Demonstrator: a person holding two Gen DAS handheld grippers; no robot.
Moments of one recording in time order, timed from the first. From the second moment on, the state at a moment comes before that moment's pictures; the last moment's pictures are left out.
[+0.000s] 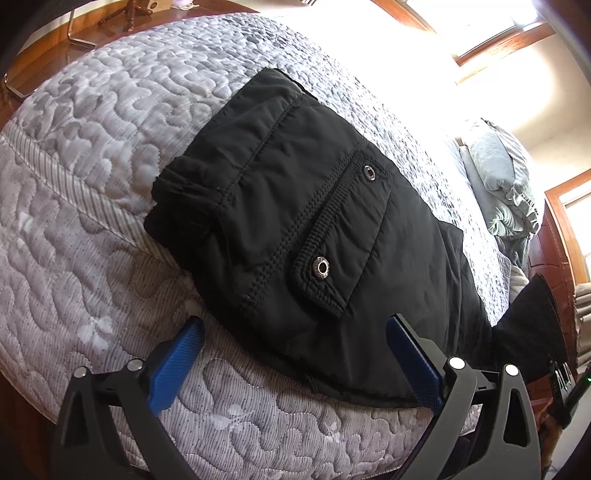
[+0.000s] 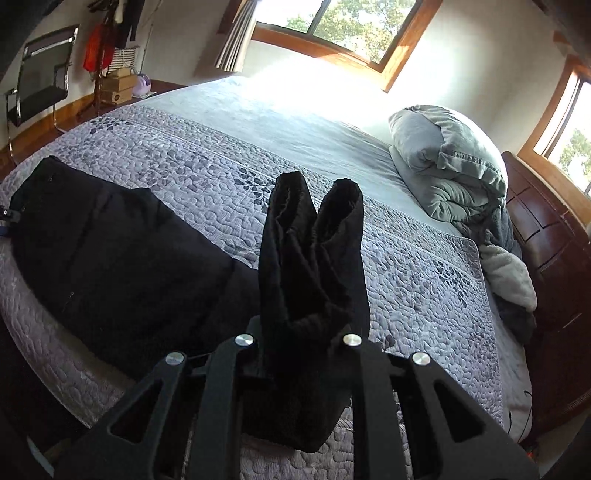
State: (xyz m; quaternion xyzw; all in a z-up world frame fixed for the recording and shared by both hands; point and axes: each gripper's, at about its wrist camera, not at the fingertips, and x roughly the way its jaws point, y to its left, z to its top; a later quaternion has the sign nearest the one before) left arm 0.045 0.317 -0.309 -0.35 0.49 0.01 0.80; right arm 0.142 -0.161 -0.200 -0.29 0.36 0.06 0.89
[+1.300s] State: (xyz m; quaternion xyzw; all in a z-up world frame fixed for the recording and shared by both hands) left arm 0.047 0.315 -0.316 -0.33 0.50 0.00 0.80; right arm 0.087 -0.032 -0.331 -0.51 0.33 0.16 0.78
